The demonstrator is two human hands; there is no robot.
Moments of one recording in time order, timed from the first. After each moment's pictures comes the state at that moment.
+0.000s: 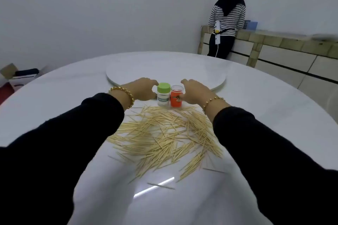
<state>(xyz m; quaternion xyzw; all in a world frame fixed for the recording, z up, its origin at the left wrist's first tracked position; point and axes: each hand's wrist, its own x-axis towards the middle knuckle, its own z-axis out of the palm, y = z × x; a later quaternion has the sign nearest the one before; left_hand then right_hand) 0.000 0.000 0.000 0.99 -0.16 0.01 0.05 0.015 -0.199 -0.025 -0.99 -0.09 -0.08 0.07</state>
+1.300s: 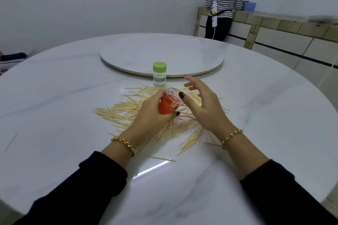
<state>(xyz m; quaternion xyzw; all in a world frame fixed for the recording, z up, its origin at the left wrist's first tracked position) -0.126 -0.026 -0.089 0.83 -0.21 0.12 0.50 -0.135 -0.202 -0.072 -0.87 -0.18 -0.22 0.41</state>
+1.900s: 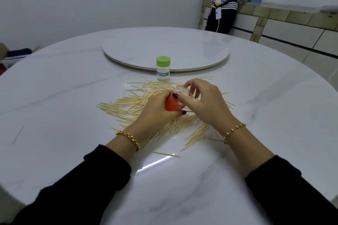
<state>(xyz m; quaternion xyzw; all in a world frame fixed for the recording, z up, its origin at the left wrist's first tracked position) -0.119 -0.028 -0.096 0.86 -0.20 0.09 0.45 -0.130 -0.193 -0.069 -0.90 -0.15 -0.23 0.33</state>
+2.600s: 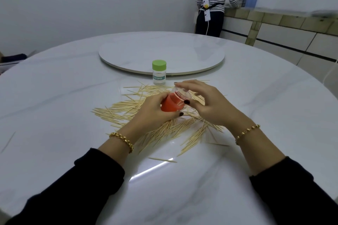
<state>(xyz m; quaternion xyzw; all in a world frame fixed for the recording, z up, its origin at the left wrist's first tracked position) -0.109 -0.025 -0.092 0.84 -0.23 0.07 0.48 -0.131 -0.217 -0.055 -0.88 -0.28 -0.13 0.35</state>
